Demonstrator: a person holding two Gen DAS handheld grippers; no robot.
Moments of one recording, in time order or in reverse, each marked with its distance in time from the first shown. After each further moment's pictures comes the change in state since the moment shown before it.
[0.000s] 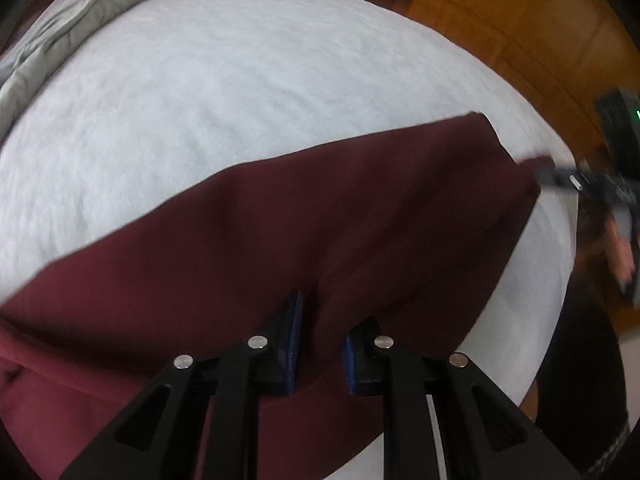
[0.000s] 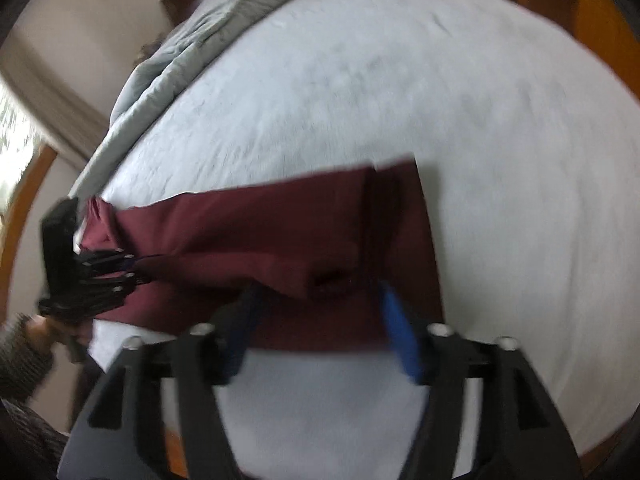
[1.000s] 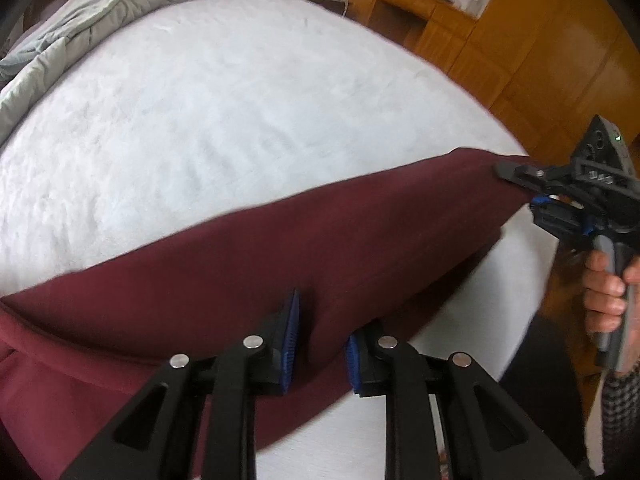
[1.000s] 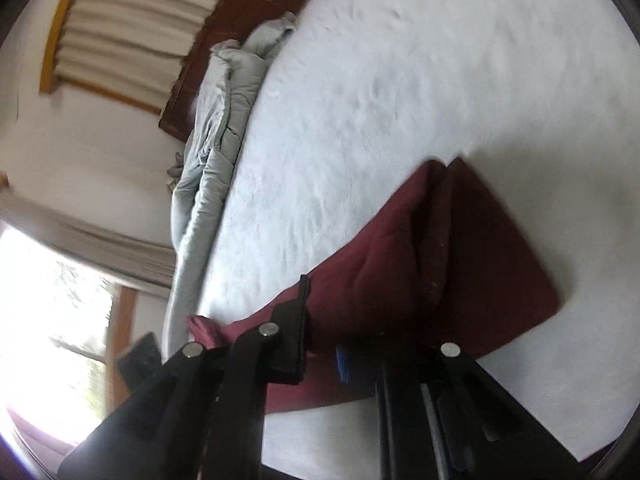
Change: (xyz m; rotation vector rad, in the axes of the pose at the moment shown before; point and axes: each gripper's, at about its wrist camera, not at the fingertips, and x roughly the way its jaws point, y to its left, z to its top) left arm -0.042 -0.037 0.003 -0.070 -0.085 -0.032; right arm -0.013 0.004 0.018 0.394 -0.180 0.293
